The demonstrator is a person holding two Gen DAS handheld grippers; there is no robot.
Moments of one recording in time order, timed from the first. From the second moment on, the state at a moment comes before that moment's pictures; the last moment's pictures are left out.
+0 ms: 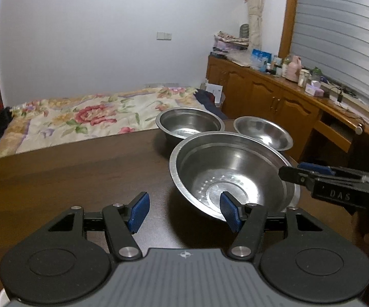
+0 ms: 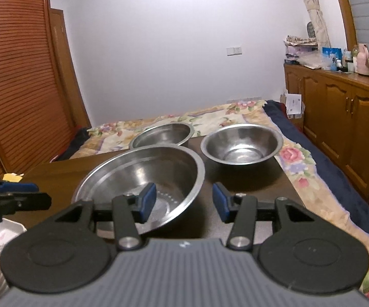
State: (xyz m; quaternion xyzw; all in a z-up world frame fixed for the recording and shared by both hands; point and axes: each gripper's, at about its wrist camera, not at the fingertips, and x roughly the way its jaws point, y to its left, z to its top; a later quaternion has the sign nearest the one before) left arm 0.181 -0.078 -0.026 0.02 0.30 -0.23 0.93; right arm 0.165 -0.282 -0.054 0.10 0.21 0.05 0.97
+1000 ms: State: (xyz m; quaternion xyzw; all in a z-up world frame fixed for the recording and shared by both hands) left arm 0.195 -0.096 -0.034 0.02 0.33 -0.22 0.92; right arm 0.187 -0.288 -0.068 0.14 0.24 0.05 0.96
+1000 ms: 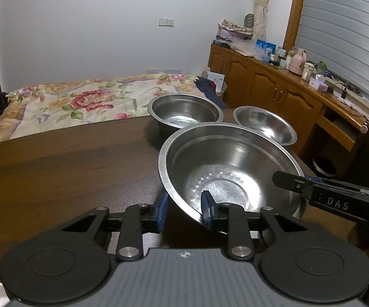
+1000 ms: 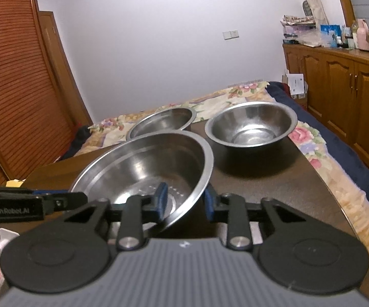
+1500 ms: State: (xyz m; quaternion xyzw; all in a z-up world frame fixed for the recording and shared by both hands) left arm 0.146 -0.074 -0.013 0.02 0.29 -0.25 0.92; right arm 0.153 -0.291 -0.057 0.16 0.21 0.09 0.96
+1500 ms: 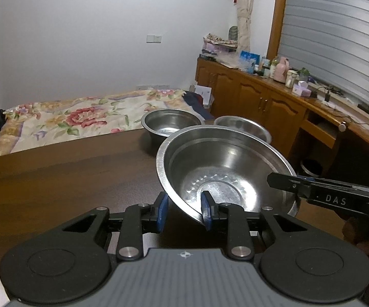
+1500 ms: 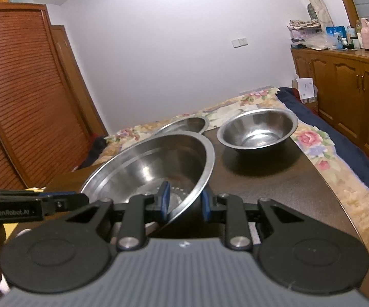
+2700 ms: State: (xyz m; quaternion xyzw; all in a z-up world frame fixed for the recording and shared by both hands) left arm 0.095 -0.053 -0.038 0.02 0.31 -0.26 0.91; right arm 0.103 -0.282 -0.080 0.19 0.23 0.12 0.95
